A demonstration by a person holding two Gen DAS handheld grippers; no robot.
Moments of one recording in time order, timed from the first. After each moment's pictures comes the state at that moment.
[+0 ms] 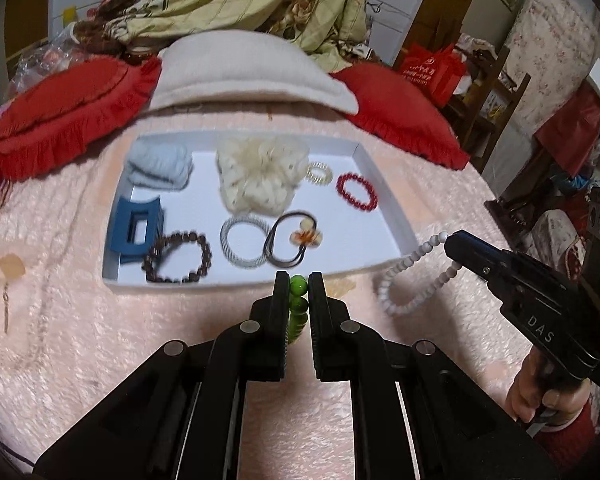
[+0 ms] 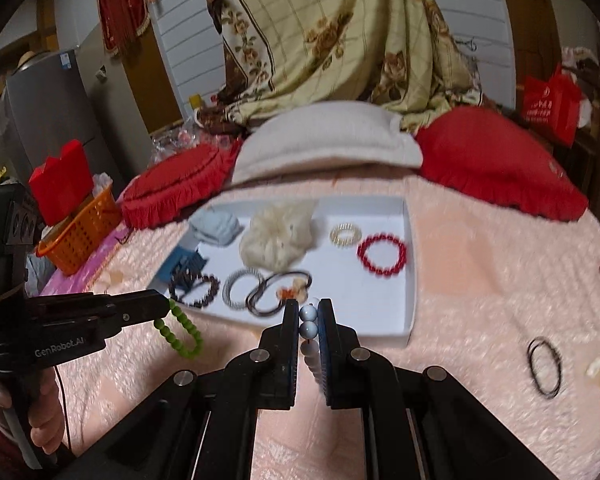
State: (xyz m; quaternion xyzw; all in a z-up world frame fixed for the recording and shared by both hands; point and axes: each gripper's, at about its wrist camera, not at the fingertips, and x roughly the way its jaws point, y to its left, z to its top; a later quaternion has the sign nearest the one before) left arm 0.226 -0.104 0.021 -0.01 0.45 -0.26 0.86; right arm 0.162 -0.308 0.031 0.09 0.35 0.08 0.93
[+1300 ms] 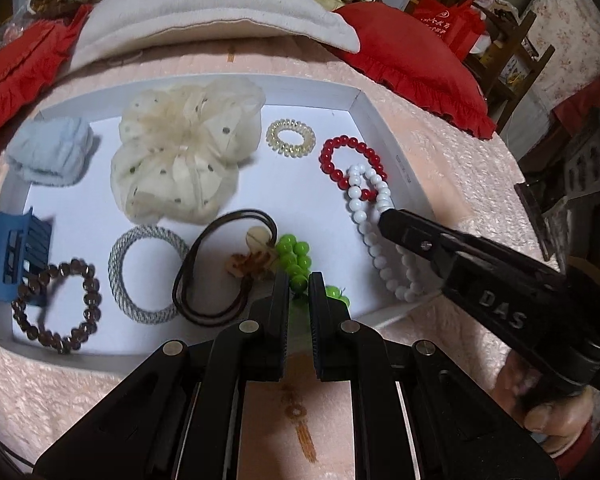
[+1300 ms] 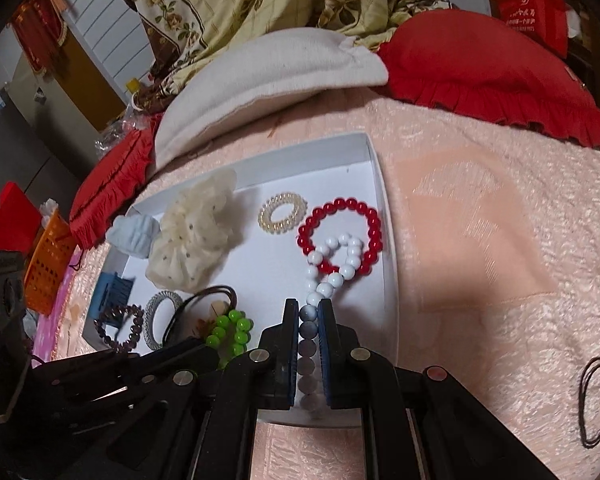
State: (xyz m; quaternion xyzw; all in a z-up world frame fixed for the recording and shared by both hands) left arm 0.295 -0.194 -0.053 0.00 0.53 -0.26 0.81; right arm 0.268 -0.355 -0.046 0.19 0.45 0.06 0.87
